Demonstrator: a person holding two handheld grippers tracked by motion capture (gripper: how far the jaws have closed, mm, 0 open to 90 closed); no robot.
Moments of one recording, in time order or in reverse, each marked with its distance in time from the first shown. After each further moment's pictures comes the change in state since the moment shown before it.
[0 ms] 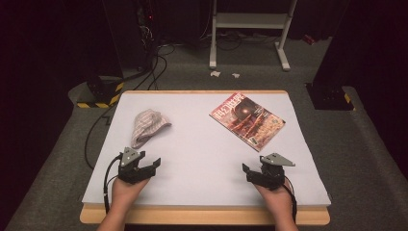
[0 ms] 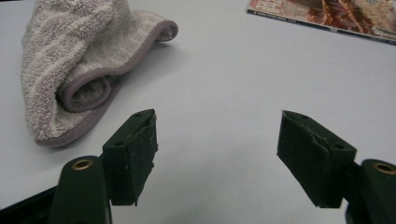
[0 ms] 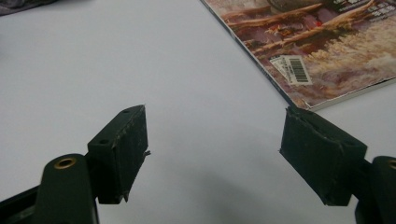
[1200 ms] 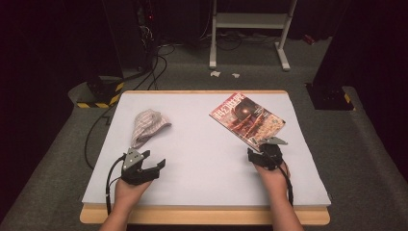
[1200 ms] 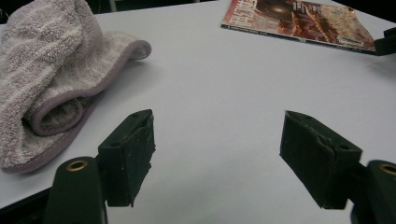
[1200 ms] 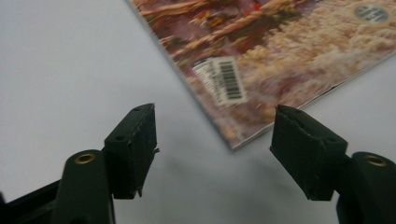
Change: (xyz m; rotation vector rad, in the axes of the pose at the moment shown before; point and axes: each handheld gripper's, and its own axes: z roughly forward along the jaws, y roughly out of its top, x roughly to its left) left arm -0.013 0.002 -0.002 -0.049 -0.054 0.046; right arm -0.036 0.026 0.053 0.119 -0.191 0.070
